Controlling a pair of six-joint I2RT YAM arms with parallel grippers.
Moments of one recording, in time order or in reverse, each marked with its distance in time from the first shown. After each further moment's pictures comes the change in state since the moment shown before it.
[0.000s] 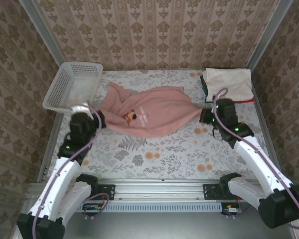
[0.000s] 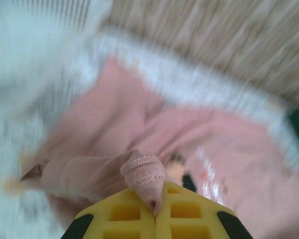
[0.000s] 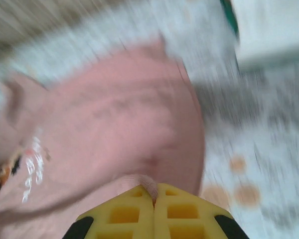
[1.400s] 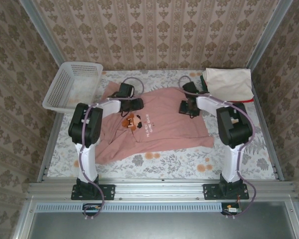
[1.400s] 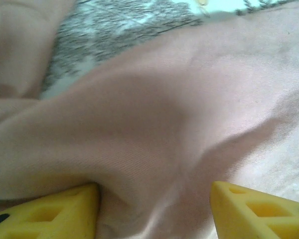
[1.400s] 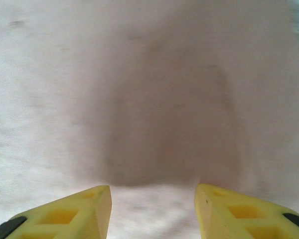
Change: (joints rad) left arm -0.110 1.359 0.801 0.109 0.203 0.085; right arm 0.019 0.978 0.581 -0.082 0.053 0.015
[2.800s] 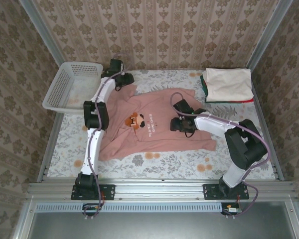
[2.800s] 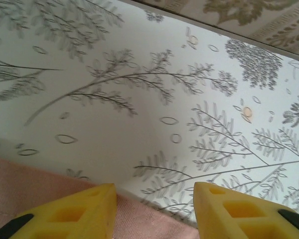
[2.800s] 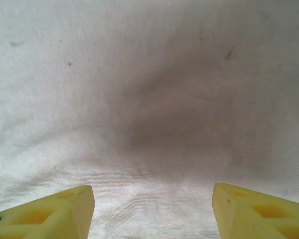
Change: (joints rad) left arm 0.214 0.702 1.227 -0.460 0.109 0.042; right arm 0.248 -0.304 -0.323 0.065 0.029 0.086
